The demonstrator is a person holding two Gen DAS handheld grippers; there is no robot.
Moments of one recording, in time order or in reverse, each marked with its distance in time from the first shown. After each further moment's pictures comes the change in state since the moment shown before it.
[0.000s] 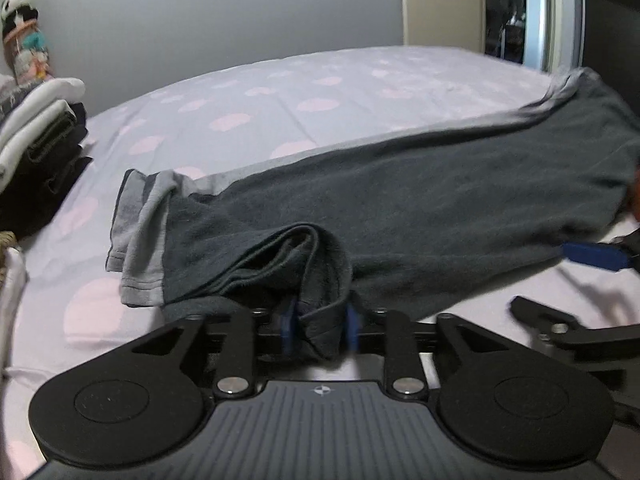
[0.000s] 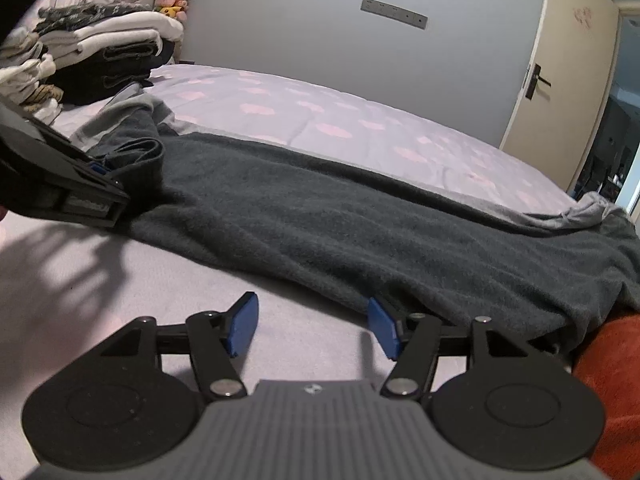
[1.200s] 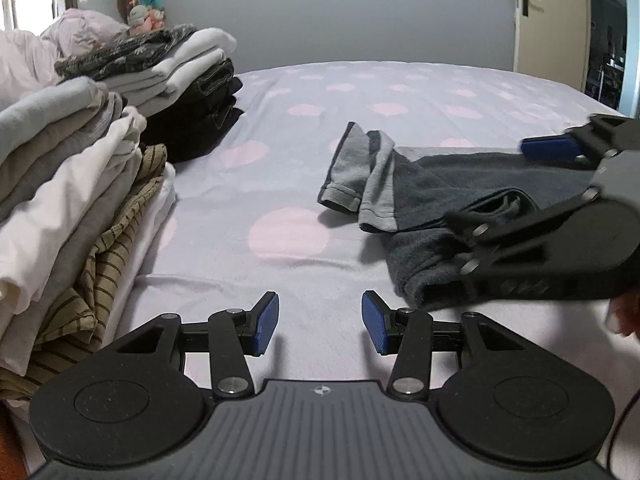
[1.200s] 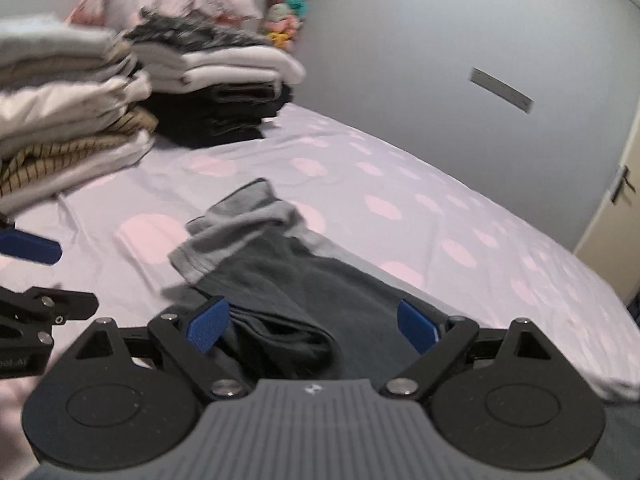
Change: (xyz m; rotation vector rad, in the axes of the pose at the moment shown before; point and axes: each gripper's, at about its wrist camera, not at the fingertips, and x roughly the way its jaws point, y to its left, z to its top) left arm -0.058 0.095 -0.049 -0.219 0.002 0.243; right arm 0.045 0.122 0.104 -0.292 -0.135 0.194
